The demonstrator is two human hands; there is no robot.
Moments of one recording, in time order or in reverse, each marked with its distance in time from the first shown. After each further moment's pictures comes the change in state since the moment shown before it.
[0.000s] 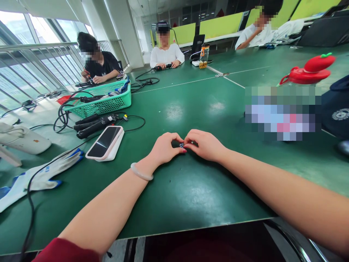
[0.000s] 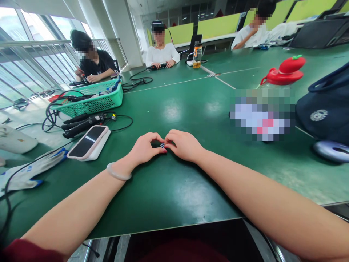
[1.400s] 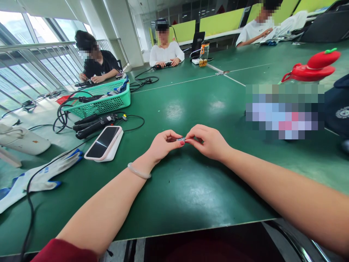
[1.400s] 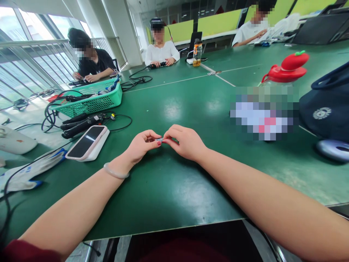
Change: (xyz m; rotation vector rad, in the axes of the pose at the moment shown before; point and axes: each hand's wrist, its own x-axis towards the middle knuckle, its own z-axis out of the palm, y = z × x) left_hand 0.003 0.000 0.001 -0.804 -0.021 -0.211; right_hand -0.005 -0.004 -0.014 0.080 0.176 -0.051
